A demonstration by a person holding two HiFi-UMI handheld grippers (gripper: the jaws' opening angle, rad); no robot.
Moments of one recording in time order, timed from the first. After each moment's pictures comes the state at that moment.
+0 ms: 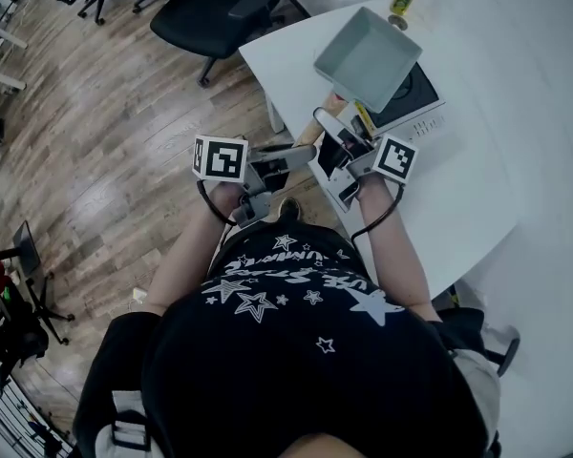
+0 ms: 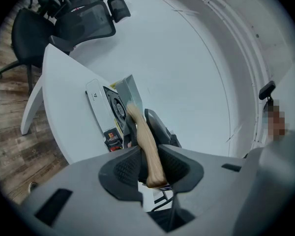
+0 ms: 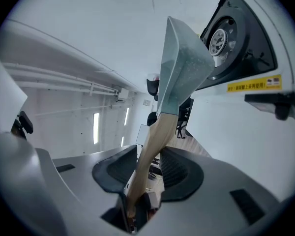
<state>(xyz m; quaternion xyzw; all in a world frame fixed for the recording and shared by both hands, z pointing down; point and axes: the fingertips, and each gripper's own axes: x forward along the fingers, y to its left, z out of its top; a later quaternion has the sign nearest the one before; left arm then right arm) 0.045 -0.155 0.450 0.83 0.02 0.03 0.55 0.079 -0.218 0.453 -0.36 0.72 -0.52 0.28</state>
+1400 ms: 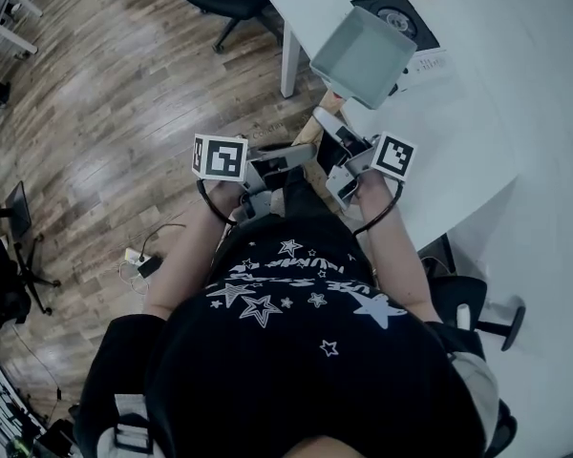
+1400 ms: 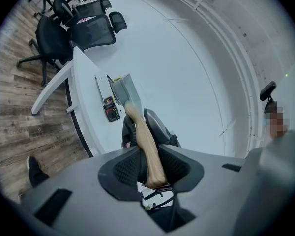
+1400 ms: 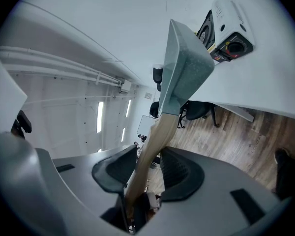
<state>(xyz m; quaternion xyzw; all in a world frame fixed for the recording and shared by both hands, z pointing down) -0.025 -0.033 0.448 0.83 -0.02 0.00 0.56 0.002 -0.100 0.455 -0.34 0.74 -0.54 0.24</state>
